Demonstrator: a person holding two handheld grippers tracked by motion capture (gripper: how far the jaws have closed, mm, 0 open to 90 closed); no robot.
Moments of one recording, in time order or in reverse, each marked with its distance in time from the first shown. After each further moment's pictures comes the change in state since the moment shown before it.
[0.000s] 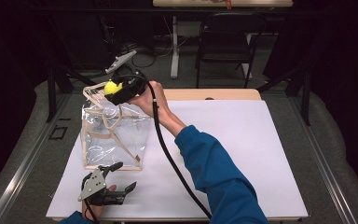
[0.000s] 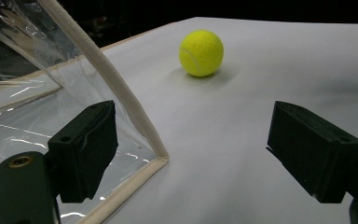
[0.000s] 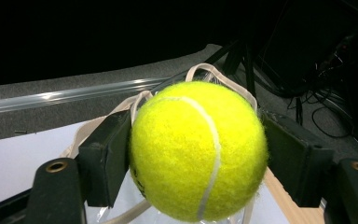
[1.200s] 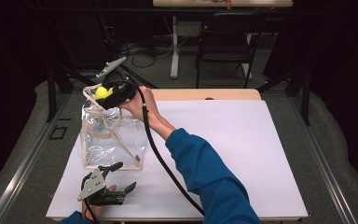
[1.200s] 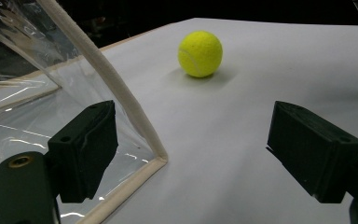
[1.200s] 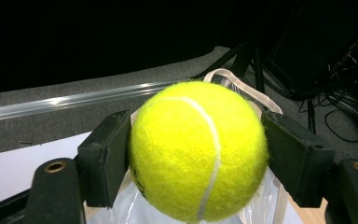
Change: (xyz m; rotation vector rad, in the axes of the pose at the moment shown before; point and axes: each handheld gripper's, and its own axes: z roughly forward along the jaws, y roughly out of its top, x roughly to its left) left arm 0.000 0.000 -0.001 -0.001 -0.006 -0.001; right arm 0.013 0.001 0.029 -0.011 0.025 0.015
